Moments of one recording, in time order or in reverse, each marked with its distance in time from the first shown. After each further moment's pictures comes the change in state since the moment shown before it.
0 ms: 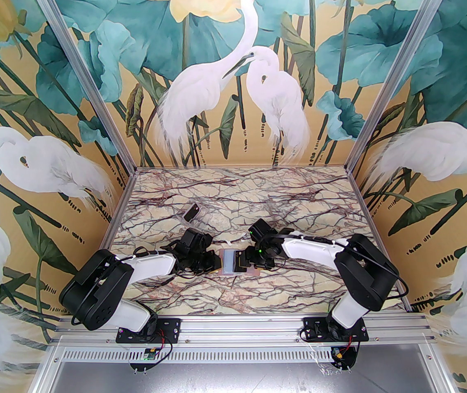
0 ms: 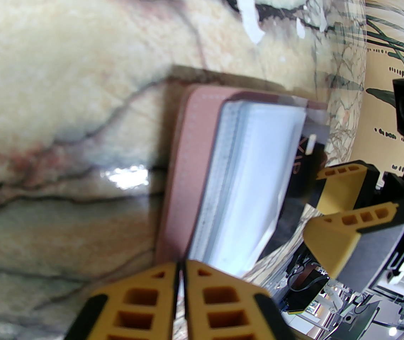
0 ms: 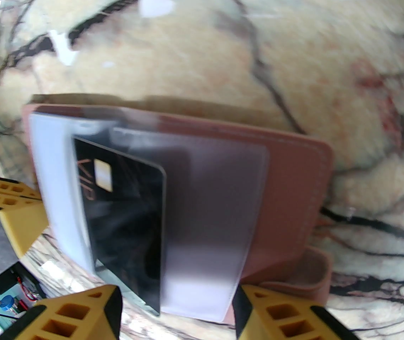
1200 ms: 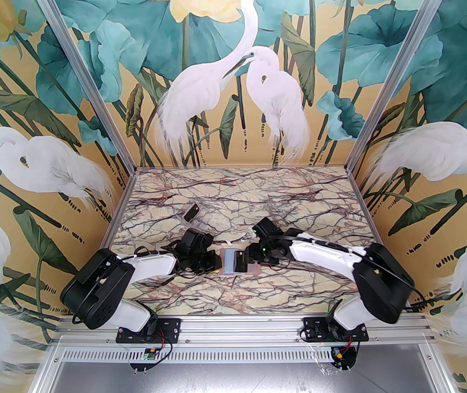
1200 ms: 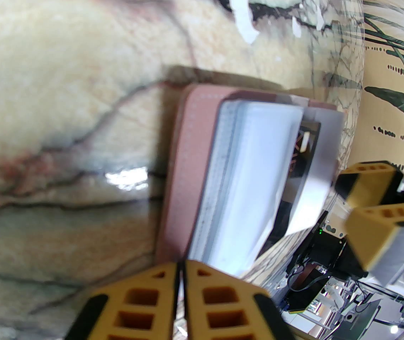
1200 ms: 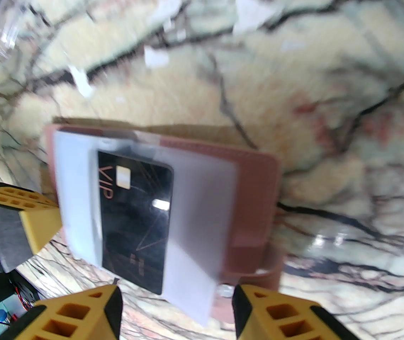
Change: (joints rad) left arm -0.006 0.008 0.000 0.018 0.002 0.000; right arm 0.000 -0.148 -0.011 -0.058 0.140 -0.013
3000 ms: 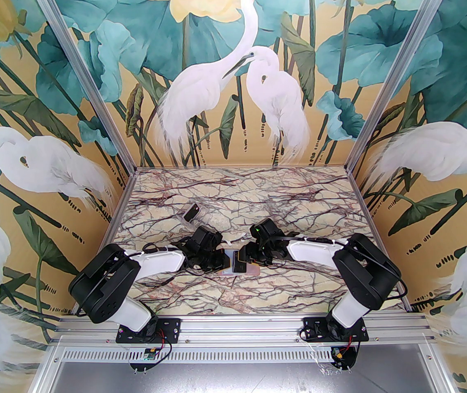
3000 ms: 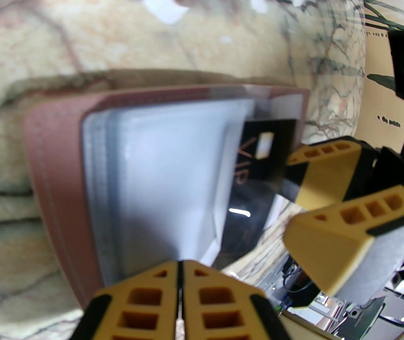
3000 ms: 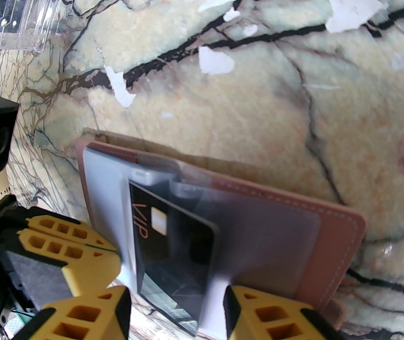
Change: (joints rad) left arm -0.100 0.057 0.097 -0.026 -0.042 -0.050; right arm -0.062 0.162 -0.099 0.350 -0.267 0.040
